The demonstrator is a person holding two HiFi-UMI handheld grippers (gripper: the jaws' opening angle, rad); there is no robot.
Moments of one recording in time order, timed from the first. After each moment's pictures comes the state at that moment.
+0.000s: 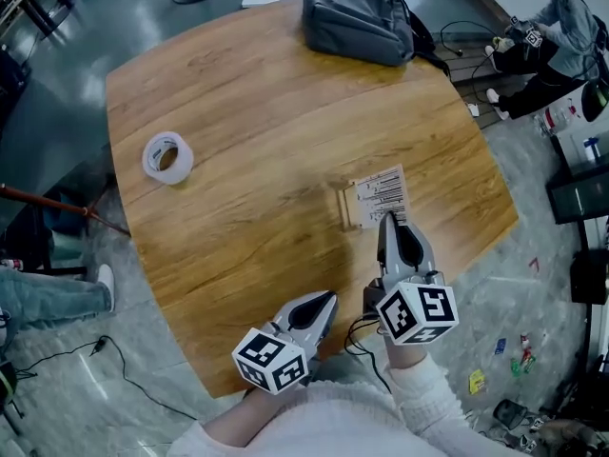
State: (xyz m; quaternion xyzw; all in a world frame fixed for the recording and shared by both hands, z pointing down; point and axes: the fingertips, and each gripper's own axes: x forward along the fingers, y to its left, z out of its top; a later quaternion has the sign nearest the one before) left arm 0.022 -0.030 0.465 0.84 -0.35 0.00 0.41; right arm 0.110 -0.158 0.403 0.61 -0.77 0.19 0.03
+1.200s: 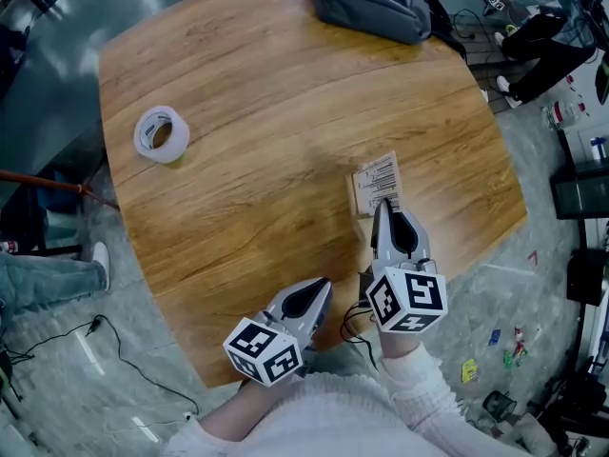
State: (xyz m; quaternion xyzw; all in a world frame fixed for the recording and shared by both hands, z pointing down) left arm 0.007 -0.039 0.486 0.82 -0.37 -0.02 0.44; right arm 0.095 -0.169 0.450 0.61 -0.76 0.19 0.10
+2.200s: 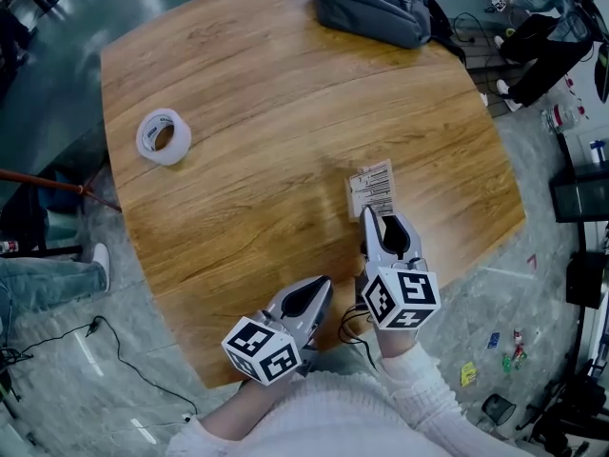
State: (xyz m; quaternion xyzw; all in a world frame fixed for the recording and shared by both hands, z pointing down) left arm 0.005 -0.047 0.478 0.82 -0.37 -0.05 0.44; right arm 0.086 -0.166 0.472 0.59 -0.77 0.22 0.11
